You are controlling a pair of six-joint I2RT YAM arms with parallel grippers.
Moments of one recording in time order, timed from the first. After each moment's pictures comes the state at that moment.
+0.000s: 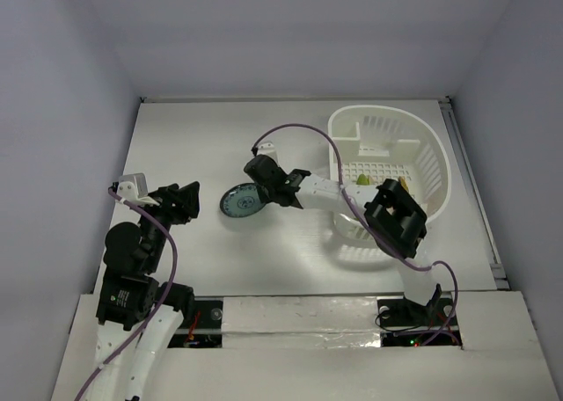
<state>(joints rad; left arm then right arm) -0.23 0.30 0.70 -0.38 -0.06 -0.42 0.95 2.07 1.60 -0.35 0.43 0.45</state>
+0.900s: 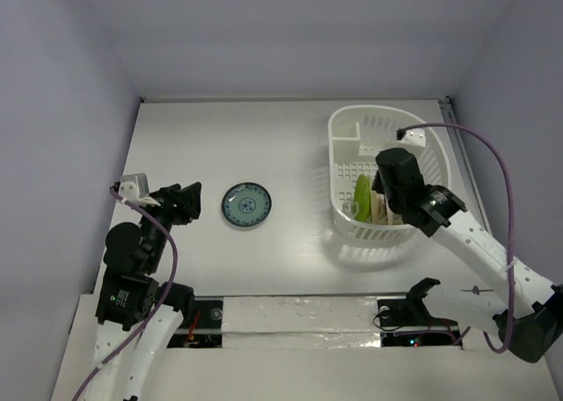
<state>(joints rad) -0.24 0.30 0.70 -0.38 -0.05 -0.42 0.69 1.05 1.07 -0.54 0.65 0.52</state>
